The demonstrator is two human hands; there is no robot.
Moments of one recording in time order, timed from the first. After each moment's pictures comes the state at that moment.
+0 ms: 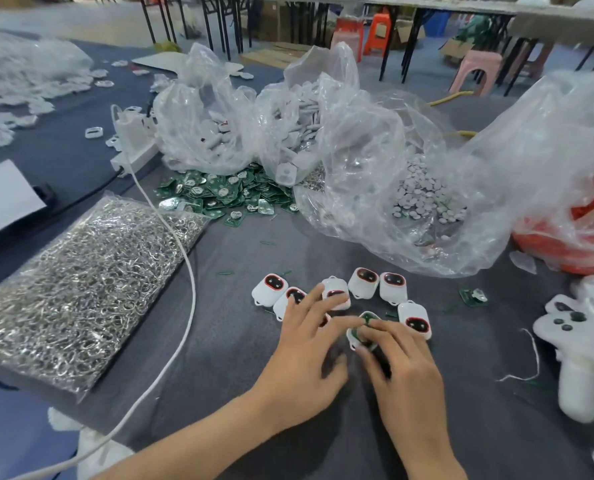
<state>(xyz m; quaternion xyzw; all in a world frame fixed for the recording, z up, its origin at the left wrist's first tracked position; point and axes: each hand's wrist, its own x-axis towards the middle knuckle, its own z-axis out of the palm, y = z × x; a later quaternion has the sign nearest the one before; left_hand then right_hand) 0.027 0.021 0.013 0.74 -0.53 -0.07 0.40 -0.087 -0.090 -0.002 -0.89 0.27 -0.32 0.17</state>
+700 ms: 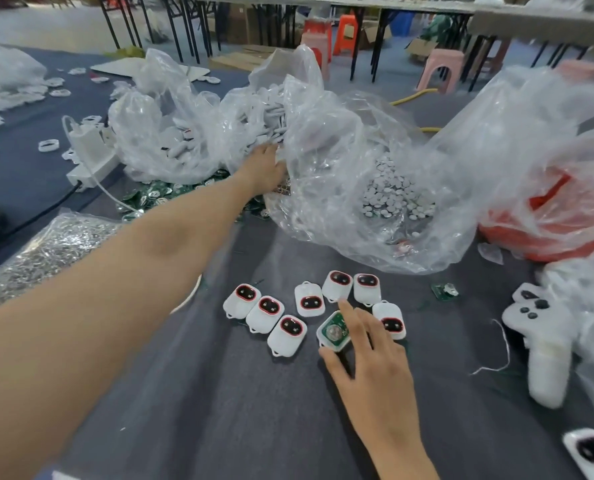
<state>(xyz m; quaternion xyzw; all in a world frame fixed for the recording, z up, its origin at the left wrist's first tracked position) 0.283 -0.161 0.077 0.88 -0.43 -0.05 0.20 -0.076 -0.085 0.004 -0.90 0.31 -0.26 0.14</state>
